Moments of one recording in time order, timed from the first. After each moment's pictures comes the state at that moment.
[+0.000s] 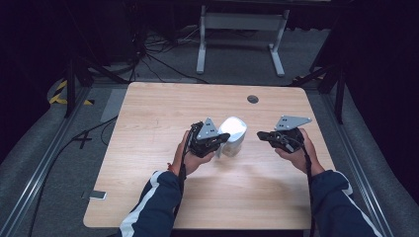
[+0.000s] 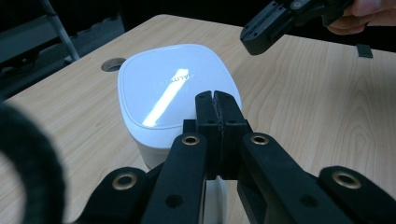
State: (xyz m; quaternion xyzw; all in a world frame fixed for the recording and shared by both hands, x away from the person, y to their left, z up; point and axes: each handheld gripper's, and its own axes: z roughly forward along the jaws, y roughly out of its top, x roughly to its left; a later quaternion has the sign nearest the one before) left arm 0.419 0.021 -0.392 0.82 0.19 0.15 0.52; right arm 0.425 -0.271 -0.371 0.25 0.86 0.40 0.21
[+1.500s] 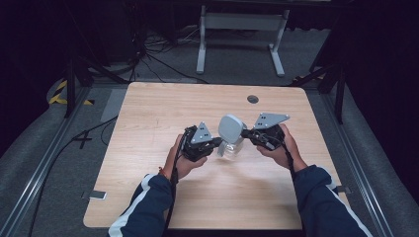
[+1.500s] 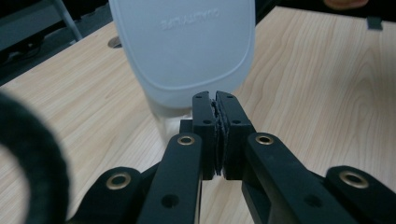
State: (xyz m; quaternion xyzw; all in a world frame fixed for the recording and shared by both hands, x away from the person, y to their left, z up) left arm 0.409 0.044 -0.398 0.84 0.19 0.17 0.47; right arm 0.426 -0.215 -0.362 0.20 0.87 0.40 0.22
